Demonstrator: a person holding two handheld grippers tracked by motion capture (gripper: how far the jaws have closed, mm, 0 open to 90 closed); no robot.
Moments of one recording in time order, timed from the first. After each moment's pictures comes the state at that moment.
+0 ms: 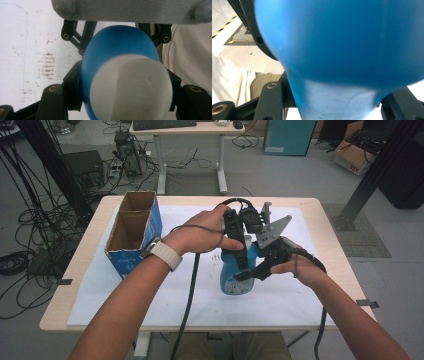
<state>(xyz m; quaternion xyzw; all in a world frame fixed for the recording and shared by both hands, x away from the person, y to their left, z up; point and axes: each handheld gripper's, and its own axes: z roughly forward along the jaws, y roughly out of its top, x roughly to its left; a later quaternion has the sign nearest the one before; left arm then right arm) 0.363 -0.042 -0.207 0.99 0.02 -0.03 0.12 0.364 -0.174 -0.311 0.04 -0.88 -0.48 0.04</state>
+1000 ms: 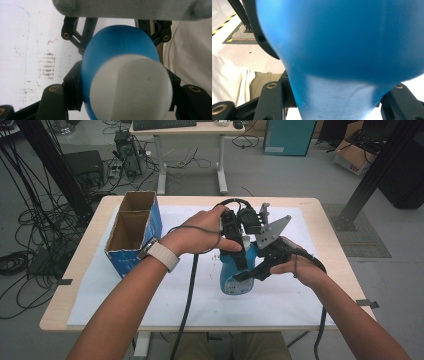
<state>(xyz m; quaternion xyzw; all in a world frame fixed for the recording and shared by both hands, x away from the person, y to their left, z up) 0.355 -0.038 -0.206 0.99 0.05 -0.03 0.13 0.361 -0.171 -0.308 0.04 -0.88 -0.48 0.04</state>
